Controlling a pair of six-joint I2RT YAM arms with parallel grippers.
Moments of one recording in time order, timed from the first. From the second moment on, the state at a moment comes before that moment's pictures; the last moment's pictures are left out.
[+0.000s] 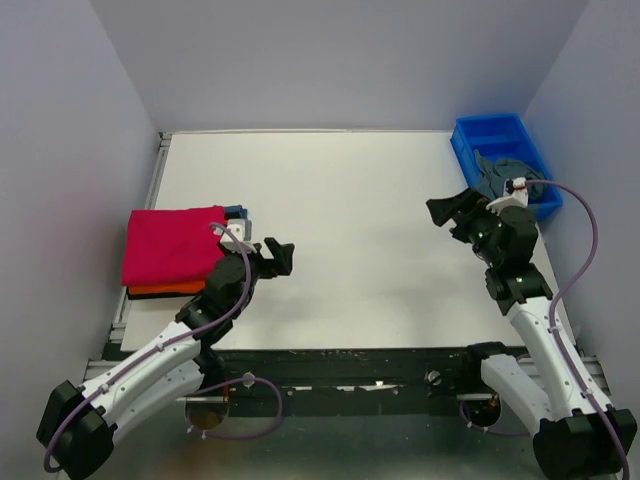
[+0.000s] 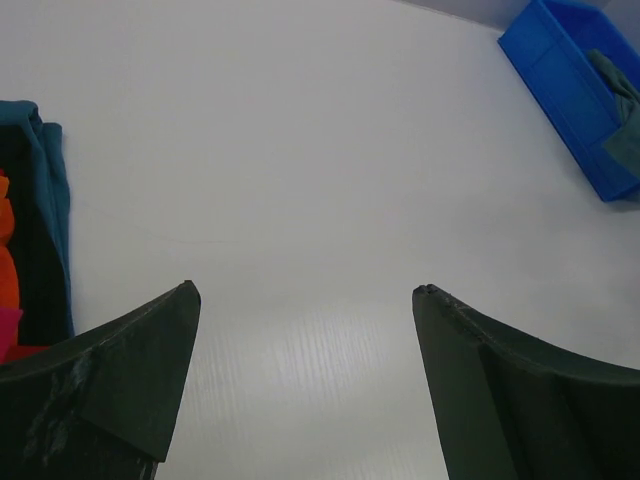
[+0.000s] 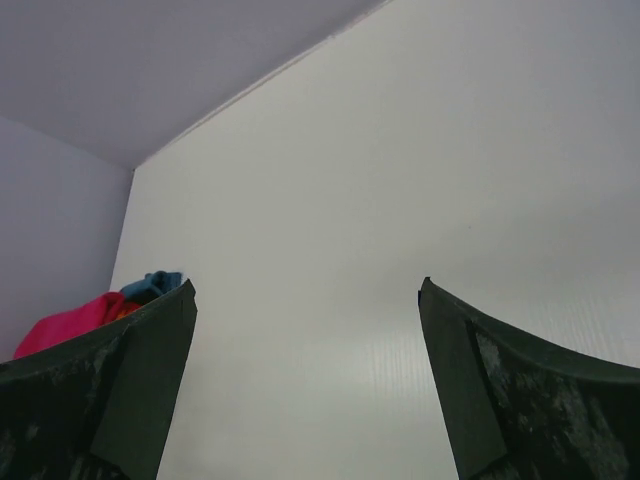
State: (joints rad) left arm -0.68 0.71 0.34 0.20 -0.35 -0.47; right arm 0.11 0.81 0.67 -0.06 -0.12 0.65
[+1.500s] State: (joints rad) left arm -0.68 0.72 0.29 0.27 -0.35 -0.45; right arm -0.26 1.97 1.53 -0.33 0.14 0.58
